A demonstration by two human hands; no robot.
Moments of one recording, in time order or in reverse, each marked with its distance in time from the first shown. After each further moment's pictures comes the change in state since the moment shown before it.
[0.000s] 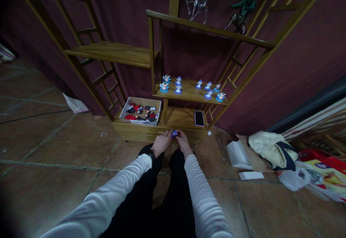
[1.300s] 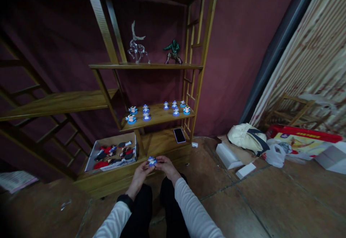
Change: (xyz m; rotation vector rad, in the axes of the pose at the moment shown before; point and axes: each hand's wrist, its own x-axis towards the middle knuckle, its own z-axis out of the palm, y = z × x) left_hand 0.024 -0.025 0.019 -1.336 -0.031 -0.310; right_hand -0.009 -0.017 0.001 0.159 -0.094 0.028
